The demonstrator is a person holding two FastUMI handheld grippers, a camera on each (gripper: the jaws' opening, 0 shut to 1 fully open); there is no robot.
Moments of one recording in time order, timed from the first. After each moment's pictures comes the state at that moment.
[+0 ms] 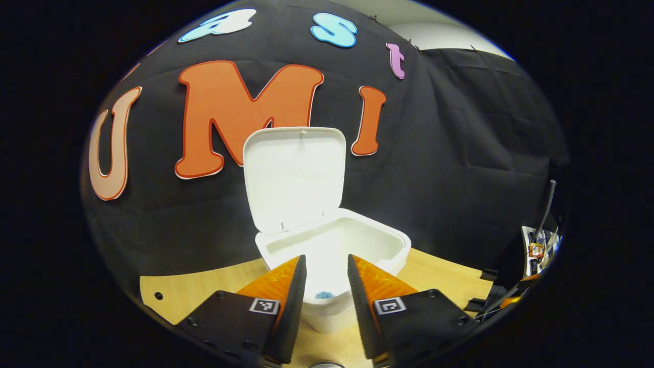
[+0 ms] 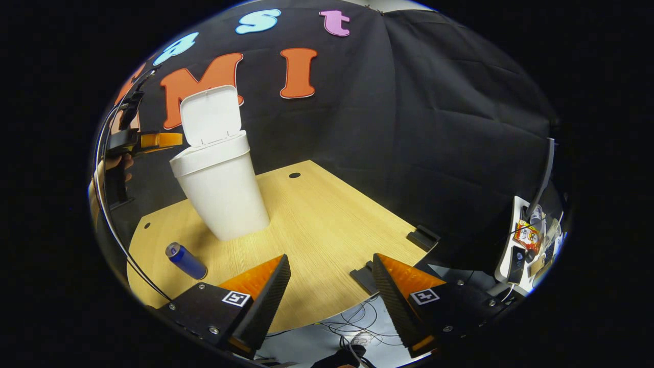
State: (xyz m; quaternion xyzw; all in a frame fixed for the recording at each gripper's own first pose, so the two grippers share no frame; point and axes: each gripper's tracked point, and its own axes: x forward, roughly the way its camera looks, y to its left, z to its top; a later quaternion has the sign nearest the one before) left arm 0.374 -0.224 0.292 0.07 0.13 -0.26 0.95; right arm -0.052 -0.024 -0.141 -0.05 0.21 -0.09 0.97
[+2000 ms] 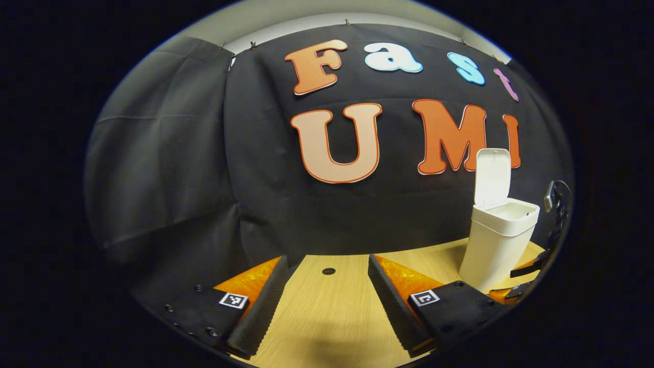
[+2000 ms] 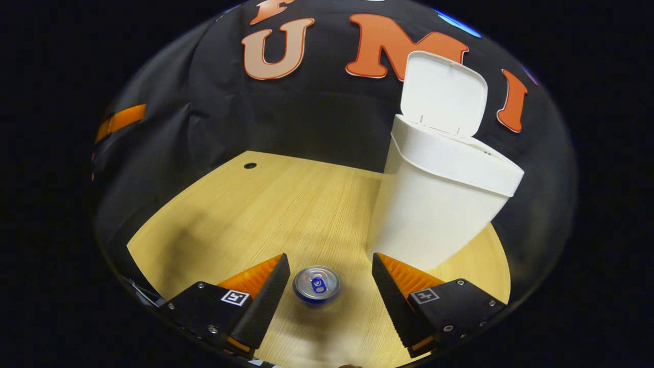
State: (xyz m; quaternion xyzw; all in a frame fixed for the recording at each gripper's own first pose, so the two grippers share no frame) left arm 0.186 0.200 0.320 0.07 0.05 0.16 0.98; right arm 0.027 0.311 -0.239 -0.26 0.26 0.26 0.90
